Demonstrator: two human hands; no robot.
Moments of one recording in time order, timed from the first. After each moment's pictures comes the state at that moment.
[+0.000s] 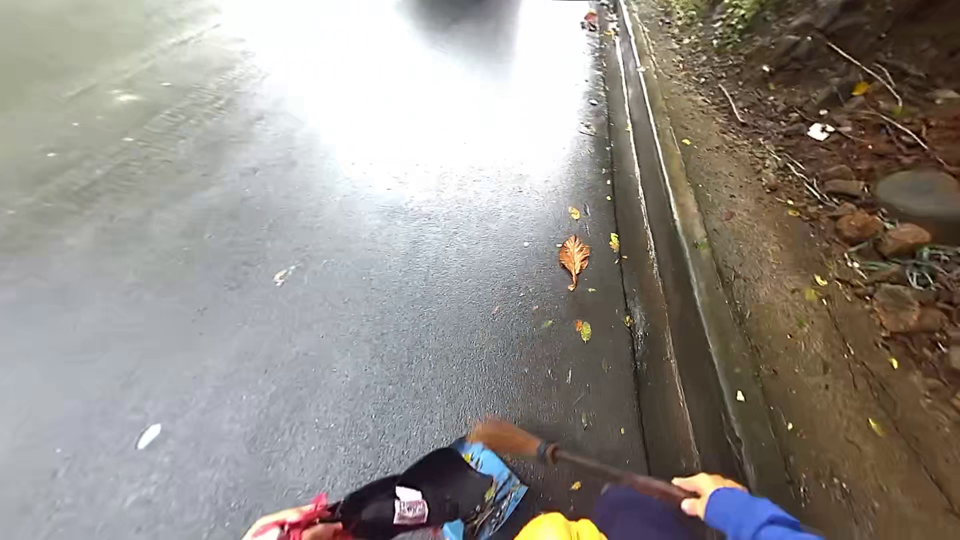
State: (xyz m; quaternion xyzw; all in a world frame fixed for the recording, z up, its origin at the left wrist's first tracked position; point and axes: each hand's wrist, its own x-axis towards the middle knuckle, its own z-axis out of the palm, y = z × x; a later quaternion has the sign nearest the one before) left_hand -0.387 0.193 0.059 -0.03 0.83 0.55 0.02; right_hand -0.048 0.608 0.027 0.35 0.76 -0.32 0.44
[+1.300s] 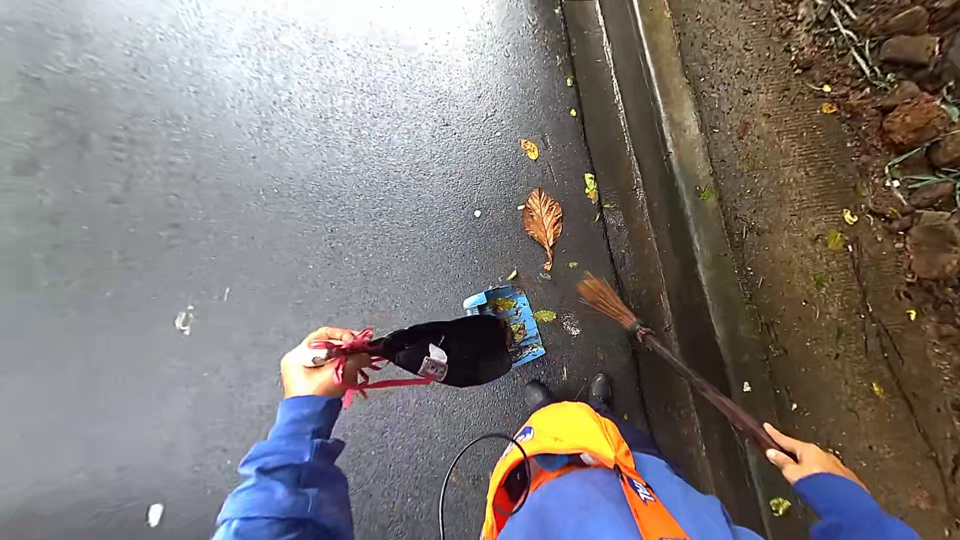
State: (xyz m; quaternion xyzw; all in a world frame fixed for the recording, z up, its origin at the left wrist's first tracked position) left_hand -0.751 0.632 0.063 0.25 0.84 0.45 0.17; right_hand -0.169 0.902 0.098 0.64 0.60 -0.30 0.39
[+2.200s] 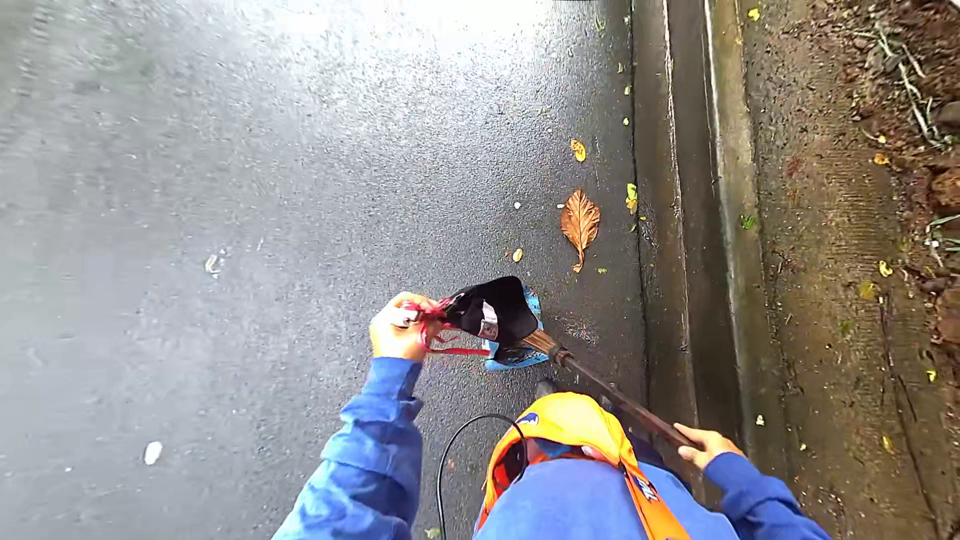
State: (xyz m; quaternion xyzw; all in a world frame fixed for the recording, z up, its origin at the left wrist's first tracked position) left_hand -0.767 0.637 0.052 0.25 0.82 0.49 0.14; right_hand -0.324 0.855 0.040 0.48 0.66 -0.41 0.42
